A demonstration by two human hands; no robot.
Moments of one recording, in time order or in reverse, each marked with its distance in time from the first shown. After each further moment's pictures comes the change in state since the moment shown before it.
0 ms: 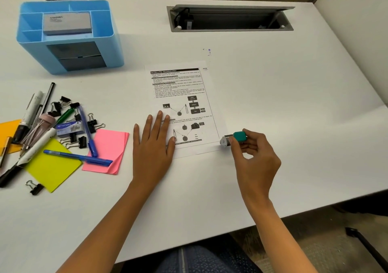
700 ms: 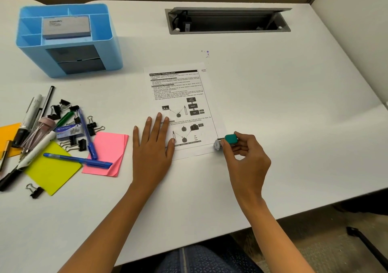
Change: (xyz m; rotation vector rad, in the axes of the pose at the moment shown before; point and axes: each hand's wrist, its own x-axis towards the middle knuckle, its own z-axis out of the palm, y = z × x) left_hand 0.000 0.000 0.000 -0.006 -0.007 0.000; right_hand -0.005 0.003 0.011 0.001 -0.037 -0.015
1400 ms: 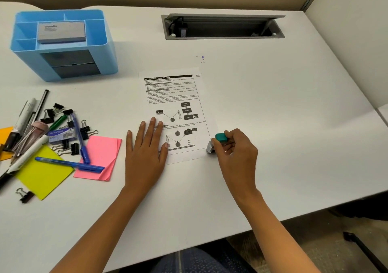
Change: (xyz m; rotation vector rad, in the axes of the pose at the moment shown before) left_hand 0.000 0.001 0.001 0.015 -0.003 0.002; right_hand 0.023 0.005 0.004 -0.048 -0.149 -0.047
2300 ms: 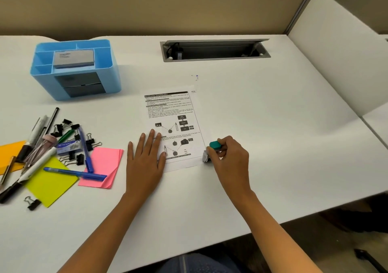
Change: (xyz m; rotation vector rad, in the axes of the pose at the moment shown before) left_hand -0.002 -0.001 0.002 -0.004 0.033 0.008; right_hand -0.002 0.000 -0.008 0.009 -0.015 0.012
